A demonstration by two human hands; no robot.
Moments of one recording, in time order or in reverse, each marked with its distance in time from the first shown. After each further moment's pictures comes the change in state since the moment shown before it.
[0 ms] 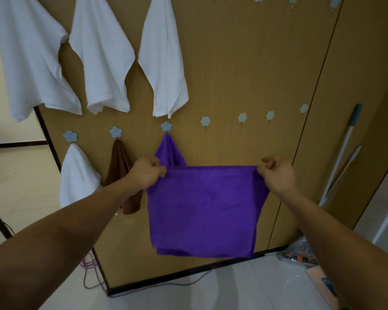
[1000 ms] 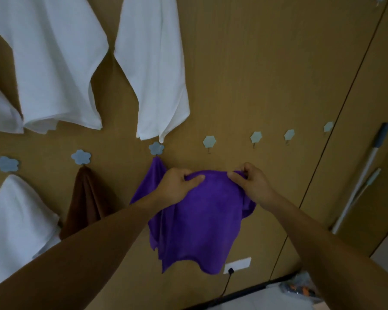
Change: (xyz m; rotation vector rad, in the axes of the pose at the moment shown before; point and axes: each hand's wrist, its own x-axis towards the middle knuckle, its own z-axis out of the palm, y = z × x) left_hand 0.198 -0.006 0.086 -0.257 -0.178 0.344; right_hand 0.159 -0.007 0.143 0.041 -0.343 -0.109
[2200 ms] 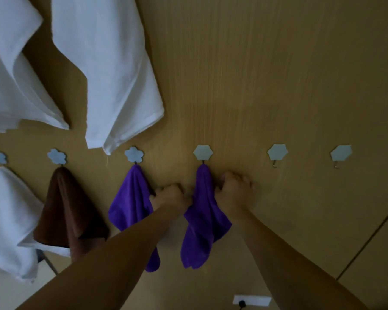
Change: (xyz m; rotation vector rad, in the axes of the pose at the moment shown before) left_hand 0.121 -0.074 0.084 0.797 0.235 -0.836; right_hand 0.155 0.102 0.052 -0.601 0.064 -0.147
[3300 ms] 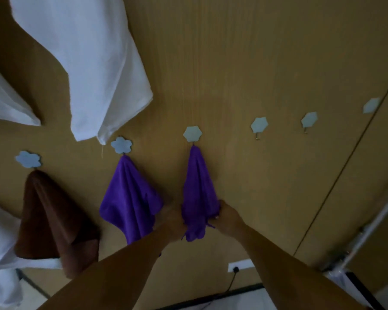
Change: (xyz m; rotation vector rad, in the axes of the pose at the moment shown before) left_hand -0.024 -0.057 0.079 -0.189 -0.232 0.382; right_hand -0.093 0.032 0.051 0.465 -0.507 0.282
